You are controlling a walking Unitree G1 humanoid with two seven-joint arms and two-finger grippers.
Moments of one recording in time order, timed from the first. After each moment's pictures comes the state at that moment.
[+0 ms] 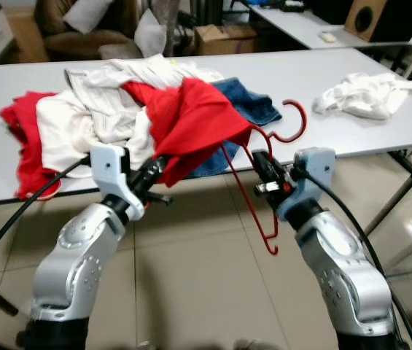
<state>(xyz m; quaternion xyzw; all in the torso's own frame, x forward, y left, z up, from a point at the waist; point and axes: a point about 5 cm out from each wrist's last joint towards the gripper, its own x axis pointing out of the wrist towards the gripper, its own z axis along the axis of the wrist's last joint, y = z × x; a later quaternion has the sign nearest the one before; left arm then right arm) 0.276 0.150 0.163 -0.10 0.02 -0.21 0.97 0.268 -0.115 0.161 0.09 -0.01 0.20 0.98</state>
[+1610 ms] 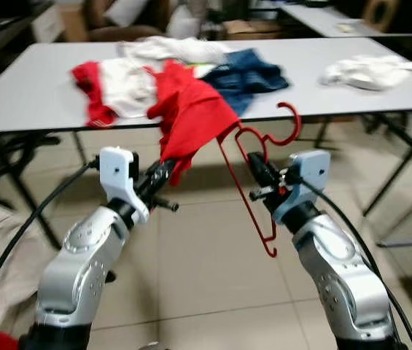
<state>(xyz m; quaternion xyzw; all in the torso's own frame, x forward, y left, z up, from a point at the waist) 0.267 0.145 0.150 -0.07 0.03 -0.23 0.97 0.258 -0.111 0.157 0.06 -0.01 0.21 0.98</state>
